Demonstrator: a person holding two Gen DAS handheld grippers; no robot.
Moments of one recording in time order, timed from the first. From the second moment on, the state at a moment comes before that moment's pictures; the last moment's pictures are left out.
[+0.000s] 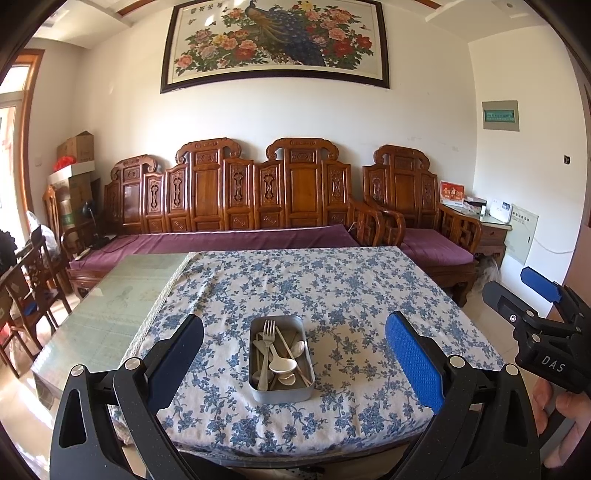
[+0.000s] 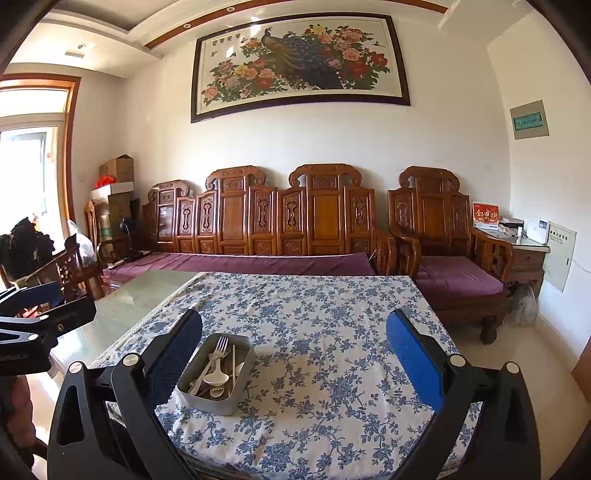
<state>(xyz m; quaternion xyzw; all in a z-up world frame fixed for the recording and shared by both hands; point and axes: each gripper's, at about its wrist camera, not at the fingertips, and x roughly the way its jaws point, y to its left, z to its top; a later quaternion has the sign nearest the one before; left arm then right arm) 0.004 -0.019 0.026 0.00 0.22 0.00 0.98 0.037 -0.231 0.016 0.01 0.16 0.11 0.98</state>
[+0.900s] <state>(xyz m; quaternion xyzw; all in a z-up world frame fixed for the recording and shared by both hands) 0.004 -0.024 0.032 0.01 0.21 0.00 0.98 0.035 -0.231 0.019 0.01 0.15 0.11 0.98</state>
